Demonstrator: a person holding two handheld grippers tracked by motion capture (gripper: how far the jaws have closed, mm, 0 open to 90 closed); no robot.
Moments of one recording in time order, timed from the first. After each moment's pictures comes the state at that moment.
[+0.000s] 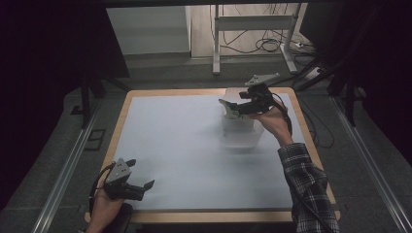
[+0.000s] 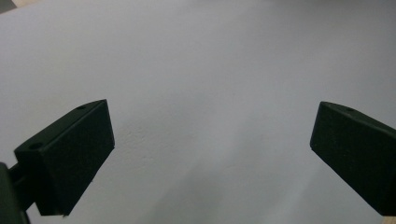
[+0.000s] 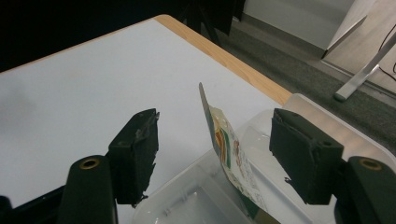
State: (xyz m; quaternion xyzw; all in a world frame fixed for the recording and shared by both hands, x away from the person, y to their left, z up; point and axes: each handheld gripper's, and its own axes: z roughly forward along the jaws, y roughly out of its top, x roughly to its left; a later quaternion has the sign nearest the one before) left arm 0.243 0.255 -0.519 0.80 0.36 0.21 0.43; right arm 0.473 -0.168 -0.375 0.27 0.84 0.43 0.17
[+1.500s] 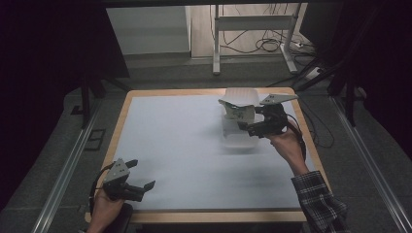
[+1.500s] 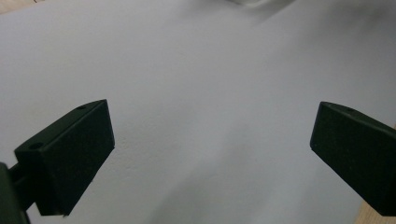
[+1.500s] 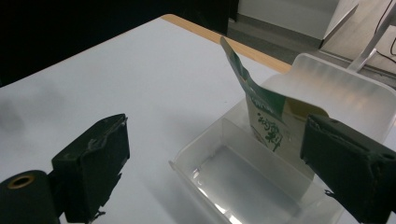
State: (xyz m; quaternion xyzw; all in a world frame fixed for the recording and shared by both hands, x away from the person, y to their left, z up) left arm 0.242 0.254 -0.516 0.79 0.35 0.19 0.45; right arm 0.409 -0.201 -0.388 0.31 0.82 0.45 0.16
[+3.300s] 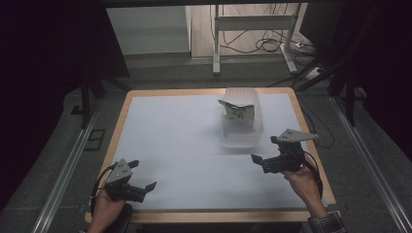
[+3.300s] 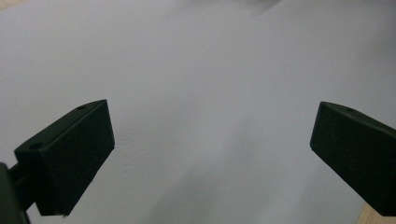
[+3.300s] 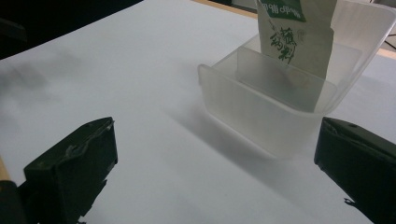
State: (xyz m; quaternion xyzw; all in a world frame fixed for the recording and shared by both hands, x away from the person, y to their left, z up) left arm 0.242 0.250 -0.518 0.80 0.35 0.20 0.44; right arm 0.326 -0.243 -0.430 0.33 0.81 0.45 0.17
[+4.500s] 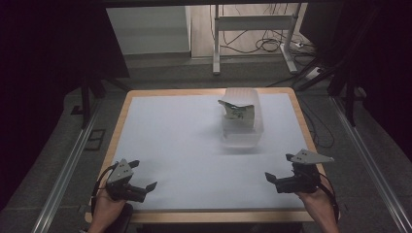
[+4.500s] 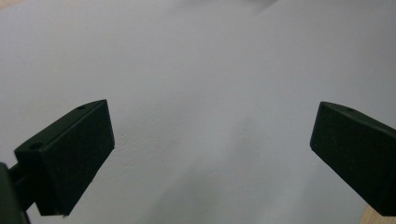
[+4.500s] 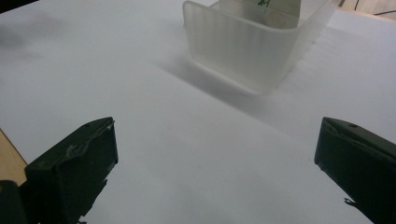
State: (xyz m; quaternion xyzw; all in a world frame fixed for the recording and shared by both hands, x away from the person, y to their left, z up) left arm 0.243 0.248 -0.518 0.81 0.35 0.20 0.43; right arm 0.281 -0.280 -0.453 0.36 0.81 0.42 0.19
